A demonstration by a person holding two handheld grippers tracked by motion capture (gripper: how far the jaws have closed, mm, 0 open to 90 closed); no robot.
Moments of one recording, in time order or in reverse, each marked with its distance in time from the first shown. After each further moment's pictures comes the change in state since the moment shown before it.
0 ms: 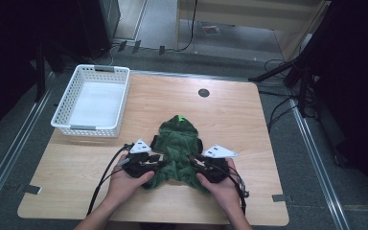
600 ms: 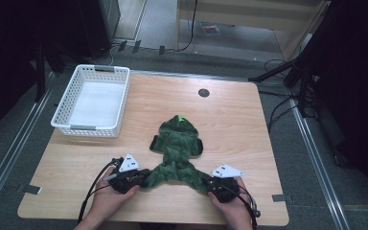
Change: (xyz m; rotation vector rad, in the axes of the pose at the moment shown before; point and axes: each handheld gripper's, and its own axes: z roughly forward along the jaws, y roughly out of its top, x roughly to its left) left arm -0.003 -0.038 -0.020 0.063 0.085 0.098; right arm 0.003 -0.049 -0.017 0.159 -0.098 -0.050
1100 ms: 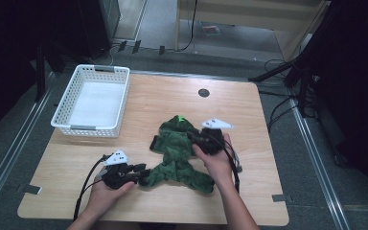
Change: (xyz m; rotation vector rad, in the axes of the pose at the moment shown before) left arm 0.020 -0.007 -0.004 -0.114 -0.148 -0.088; right arm -0.026 0.132 0.052 -0.174 0.013 0.125
